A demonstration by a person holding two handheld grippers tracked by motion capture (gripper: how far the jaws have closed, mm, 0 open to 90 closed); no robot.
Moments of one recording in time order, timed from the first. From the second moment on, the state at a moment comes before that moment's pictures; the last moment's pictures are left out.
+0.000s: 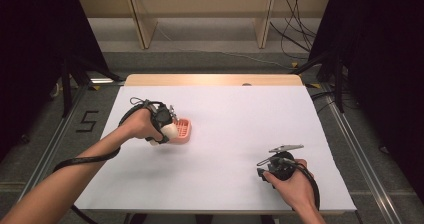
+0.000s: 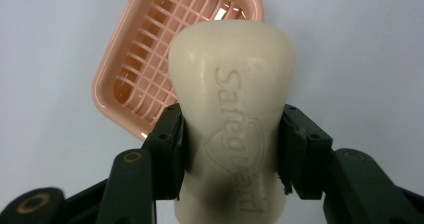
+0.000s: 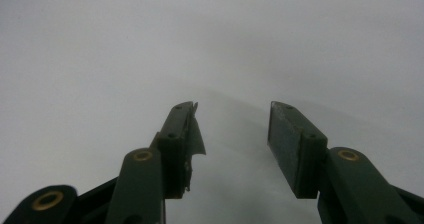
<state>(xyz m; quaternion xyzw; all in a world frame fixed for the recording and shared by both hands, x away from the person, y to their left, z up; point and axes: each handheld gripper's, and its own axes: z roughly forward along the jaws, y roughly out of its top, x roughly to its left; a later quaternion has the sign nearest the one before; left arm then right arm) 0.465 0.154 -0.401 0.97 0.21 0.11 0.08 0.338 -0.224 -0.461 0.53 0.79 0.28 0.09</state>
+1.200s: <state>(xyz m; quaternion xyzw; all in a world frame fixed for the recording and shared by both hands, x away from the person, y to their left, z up) 0.484 0.142 -0.405 0.98 0.17 0.12 0.06 0.336 -0.229 -0.459 0.54 0.79 0.28 0.09</state>
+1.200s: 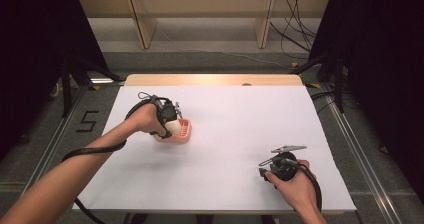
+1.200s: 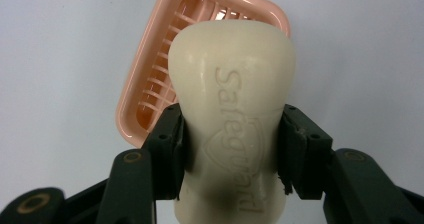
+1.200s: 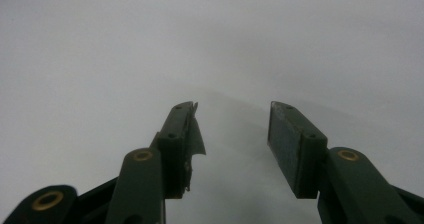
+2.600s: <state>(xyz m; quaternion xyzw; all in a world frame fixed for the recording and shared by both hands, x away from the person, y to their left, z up) 0.504 0.137 -0.414 0.98 0.14 0.13 0.06 0.336 -0.230 -0.462 0.54 0.79 0.28 0.10</state>
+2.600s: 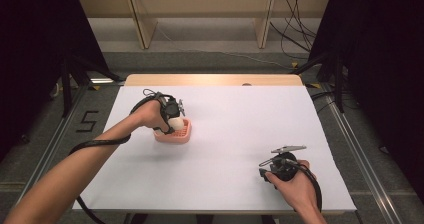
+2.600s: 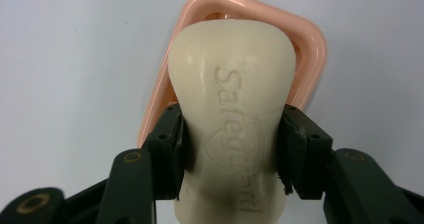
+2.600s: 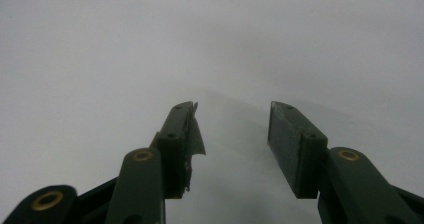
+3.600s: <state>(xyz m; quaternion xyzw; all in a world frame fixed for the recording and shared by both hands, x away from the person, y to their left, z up) 0.515 0.134 -0.426 0.98 0.14 0.12 0.06 0.336 -0.230 -0.462 0.54 0.79 0.28 0.09</state>
